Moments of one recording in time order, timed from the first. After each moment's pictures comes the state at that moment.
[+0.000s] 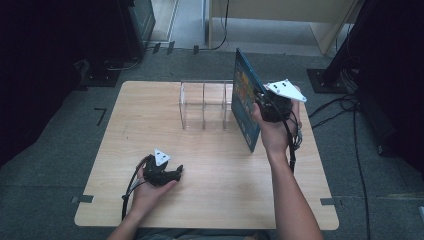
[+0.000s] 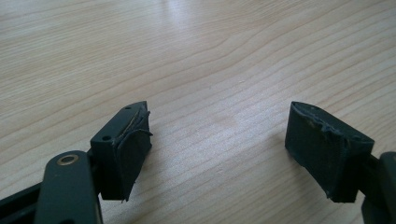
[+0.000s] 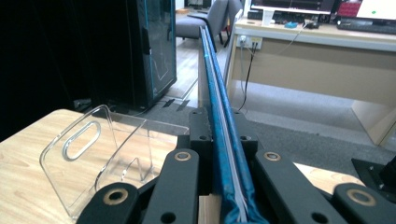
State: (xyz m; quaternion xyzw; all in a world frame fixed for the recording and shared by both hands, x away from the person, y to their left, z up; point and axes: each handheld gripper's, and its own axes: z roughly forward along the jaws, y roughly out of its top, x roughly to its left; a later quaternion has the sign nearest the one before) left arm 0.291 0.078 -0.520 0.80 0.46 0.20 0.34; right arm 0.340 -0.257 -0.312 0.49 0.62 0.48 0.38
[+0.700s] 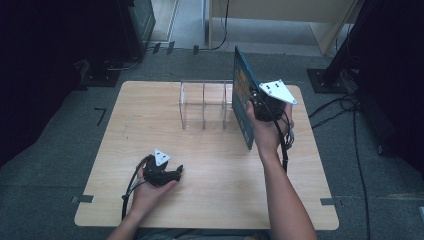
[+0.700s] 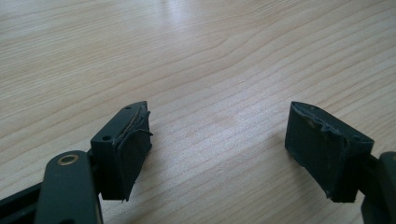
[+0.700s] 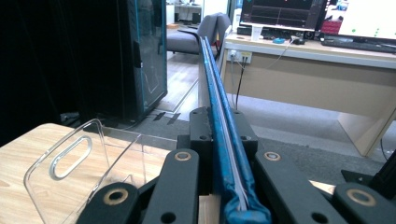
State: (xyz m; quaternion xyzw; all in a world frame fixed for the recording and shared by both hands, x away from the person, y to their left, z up) left arm 0.291 0.078 -0.520 0.80 0.46 0.20 0.34; right arm 0.346 -0.241 -0.319 0.49 0.59 0.48 0.42
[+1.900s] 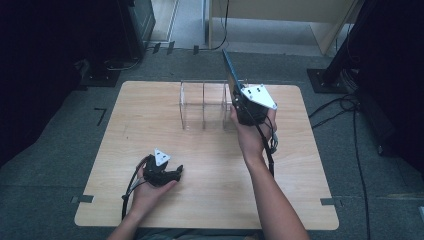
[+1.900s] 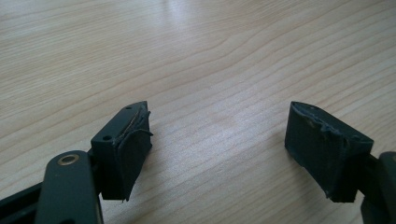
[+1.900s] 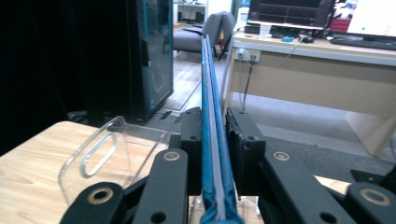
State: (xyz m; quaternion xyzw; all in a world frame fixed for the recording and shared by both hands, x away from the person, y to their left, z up) left arm 0.291 0.078 -0.520 0.80 0.46 0.20 0.34; right arm 0.341 -0.201 -0.325 0.49 0.60 0.49 0.41
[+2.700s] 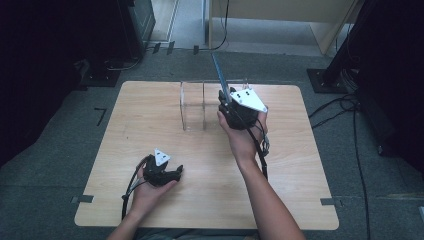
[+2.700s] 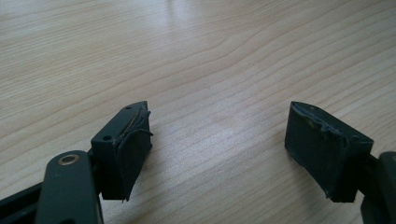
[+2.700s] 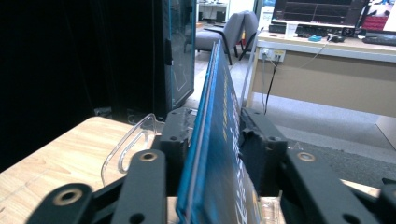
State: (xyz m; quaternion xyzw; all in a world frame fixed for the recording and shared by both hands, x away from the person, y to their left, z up) left arm 0.291 0.078 -0.520 0.80 0.46 0.20 0.34; right arm 0.334 -0.179 -0.328 0.47 0.62 0.50 0.38
